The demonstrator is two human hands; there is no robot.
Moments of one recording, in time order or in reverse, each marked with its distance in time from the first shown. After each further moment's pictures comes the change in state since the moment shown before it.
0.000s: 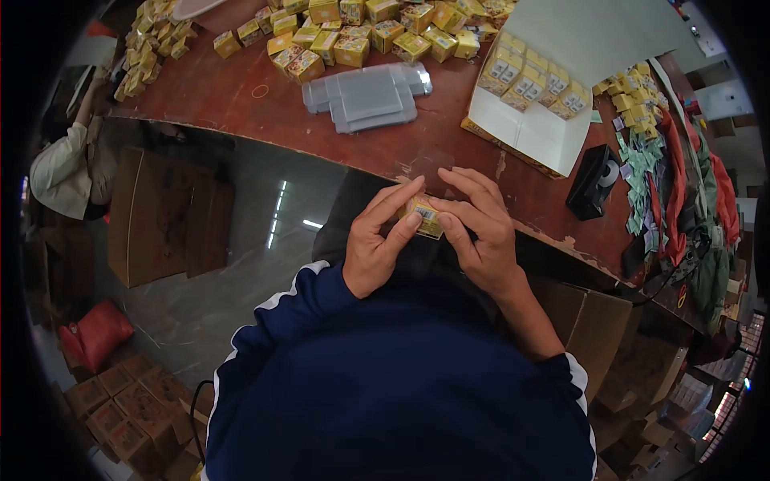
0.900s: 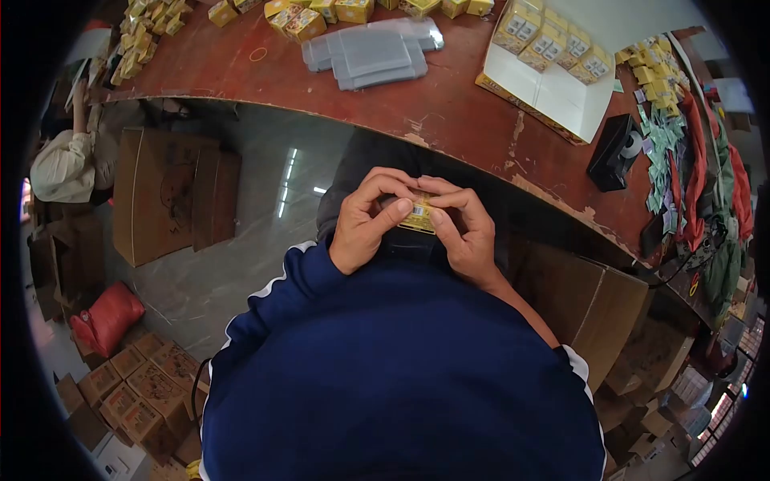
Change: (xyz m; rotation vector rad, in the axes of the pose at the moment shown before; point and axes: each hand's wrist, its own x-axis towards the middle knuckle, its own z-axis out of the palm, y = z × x) left_hand -0.030 -0.022 -0.027 -0.148 -0.081 -0.136; right_hand -0.060 -0.002 0.063 0.759 0.095 0.315
